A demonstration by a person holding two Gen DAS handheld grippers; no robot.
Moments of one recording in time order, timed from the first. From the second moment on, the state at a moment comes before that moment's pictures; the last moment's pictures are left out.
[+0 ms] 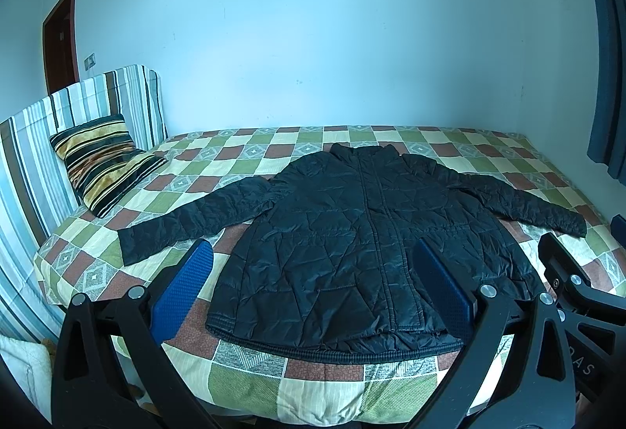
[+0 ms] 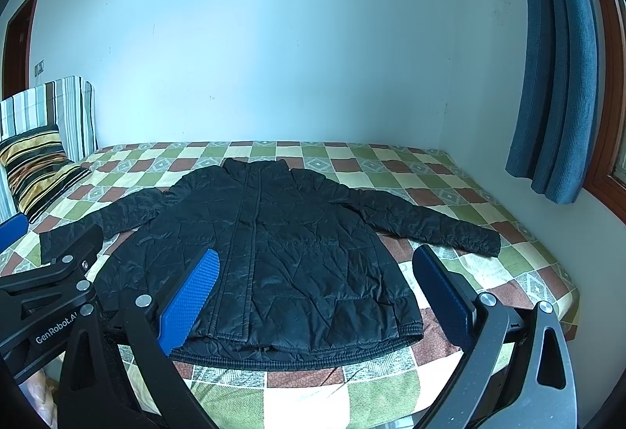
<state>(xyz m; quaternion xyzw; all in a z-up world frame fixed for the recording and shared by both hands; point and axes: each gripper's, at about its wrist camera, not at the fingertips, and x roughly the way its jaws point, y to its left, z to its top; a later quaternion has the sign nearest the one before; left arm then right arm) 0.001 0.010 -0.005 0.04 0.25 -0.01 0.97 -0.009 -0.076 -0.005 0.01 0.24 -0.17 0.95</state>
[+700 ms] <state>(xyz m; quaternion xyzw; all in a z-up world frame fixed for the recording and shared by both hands) 0.025 0.010 -0.025 0.05 0.28 -0.01 0.96 0.017 -0.086 -0.030 0.03 0.27 -0.16 0.95</state>
